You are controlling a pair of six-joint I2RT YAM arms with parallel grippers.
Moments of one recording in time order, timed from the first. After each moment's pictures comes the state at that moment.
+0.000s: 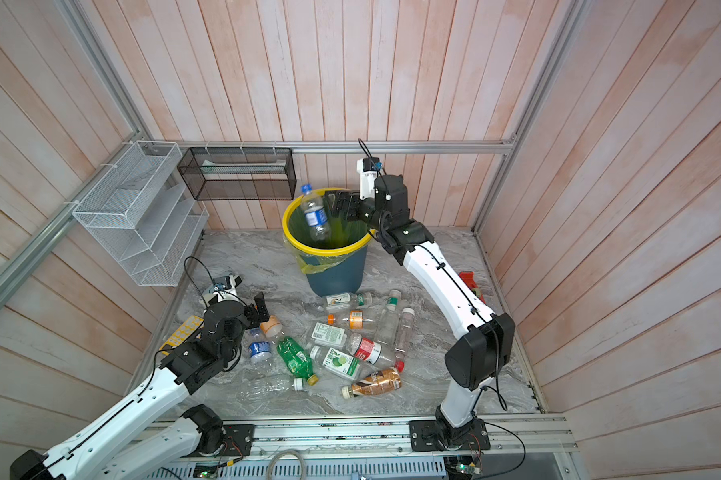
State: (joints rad) left arm -0.58 0.85 0.65 -0.30 -0.61 -0.41; right arm 0.51 1.73 1.82 -0.26 -0.17 0.37
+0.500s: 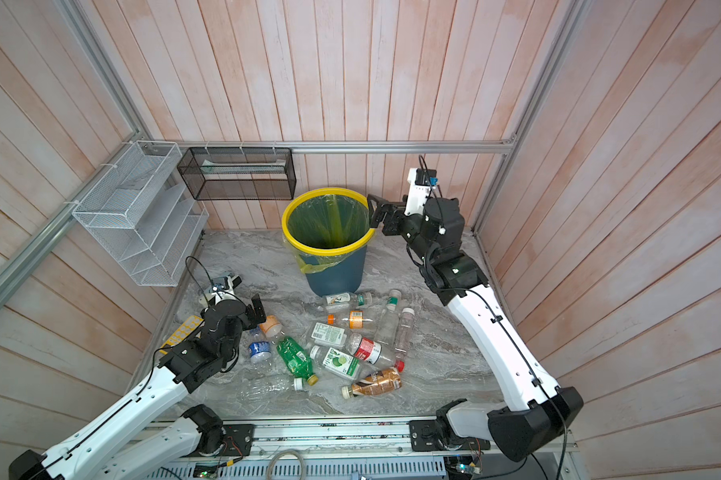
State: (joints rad) left arm -0.58 0.87 0.67 -0.36 -0.66 -0.42; right arm 0.42 1.28 1.44 -0.18 -0.01 0.34
